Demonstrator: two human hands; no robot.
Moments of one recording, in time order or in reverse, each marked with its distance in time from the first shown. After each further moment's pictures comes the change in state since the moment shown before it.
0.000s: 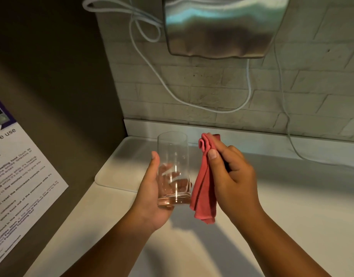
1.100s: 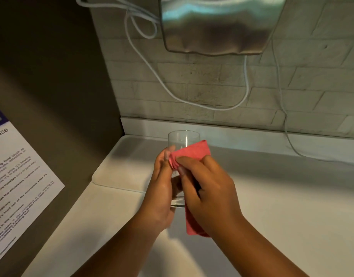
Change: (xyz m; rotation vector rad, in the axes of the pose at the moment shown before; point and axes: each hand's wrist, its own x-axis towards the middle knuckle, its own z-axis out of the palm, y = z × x) left_hand -0.012 -0.009 0.028 0.248 -0.049 0.186; right_hand -0.023 -0.004 0.023 -0.446 -0.101 -0.312
